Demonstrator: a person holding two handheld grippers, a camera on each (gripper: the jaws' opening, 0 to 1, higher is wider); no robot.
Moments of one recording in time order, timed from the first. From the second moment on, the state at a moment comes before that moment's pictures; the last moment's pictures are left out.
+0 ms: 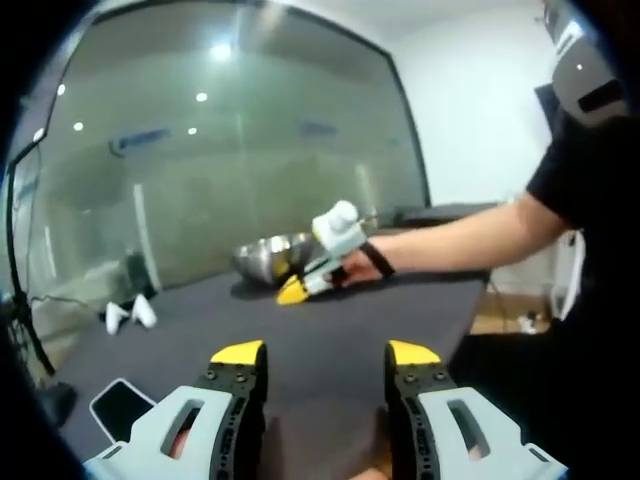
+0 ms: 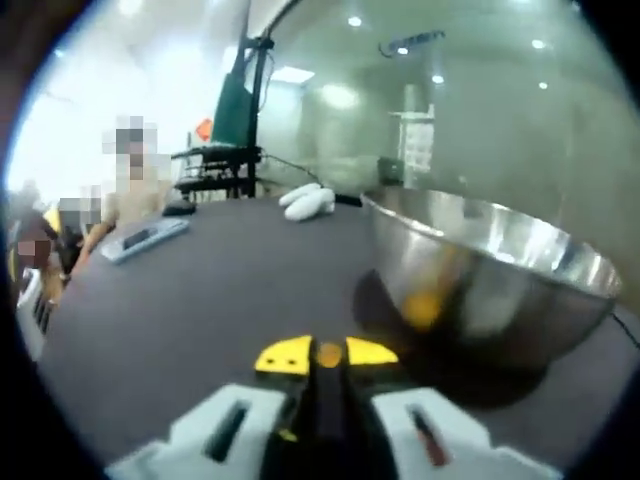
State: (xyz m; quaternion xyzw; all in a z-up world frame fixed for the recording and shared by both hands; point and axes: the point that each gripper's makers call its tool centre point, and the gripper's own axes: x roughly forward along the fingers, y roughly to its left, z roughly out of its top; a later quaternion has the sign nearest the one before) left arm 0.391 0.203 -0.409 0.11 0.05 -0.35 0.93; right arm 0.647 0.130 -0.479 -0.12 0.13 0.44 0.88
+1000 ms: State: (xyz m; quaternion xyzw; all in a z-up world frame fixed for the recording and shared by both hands) left arm 0.393 0.197 -0.408 0.10 0.05 -0.35 0.93; right arm 0.639 0.127 -0.449 -0.12 0.10 0.46 0.88
